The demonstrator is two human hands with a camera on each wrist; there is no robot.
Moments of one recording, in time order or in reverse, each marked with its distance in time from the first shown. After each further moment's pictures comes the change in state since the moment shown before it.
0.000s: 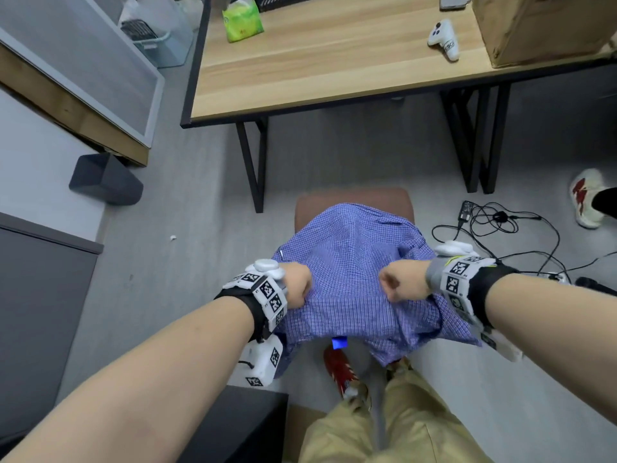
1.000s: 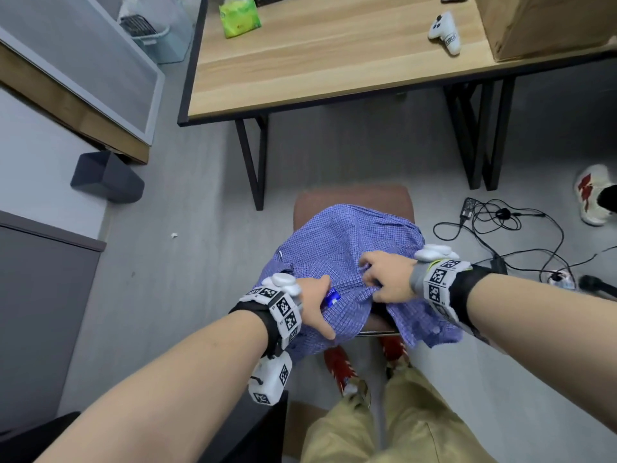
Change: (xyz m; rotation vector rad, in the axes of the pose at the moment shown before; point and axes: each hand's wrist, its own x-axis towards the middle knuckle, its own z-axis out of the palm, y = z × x) left_hand 0.006 0.039 0.018 -0.171 0.005 0.102; right_hand 0.014 -0.006 0.001 -0.213 0.149 -0.113
